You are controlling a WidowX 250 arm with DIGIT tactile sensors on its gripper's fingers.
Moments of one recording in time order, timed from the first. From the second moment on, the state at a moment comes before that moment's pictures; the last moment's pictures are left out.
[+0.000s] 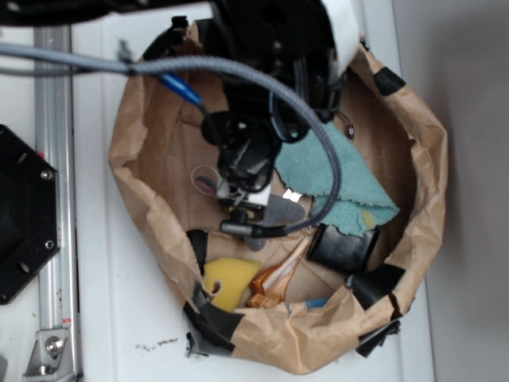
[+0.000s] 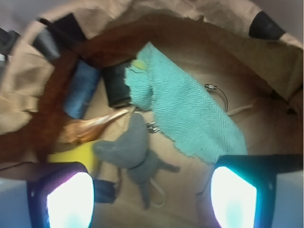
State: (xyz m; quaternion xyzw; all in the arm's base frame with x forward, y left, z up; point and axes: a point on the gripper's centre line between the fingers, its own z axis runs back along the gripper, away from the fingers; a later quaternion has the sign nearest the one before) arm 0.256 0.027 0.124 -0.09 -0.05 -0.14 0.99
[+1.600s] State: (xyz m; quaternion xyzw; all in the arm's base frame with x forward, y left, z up) arm 0.270 0.005 0.061 -0.03 0.09 -0.01 1.00
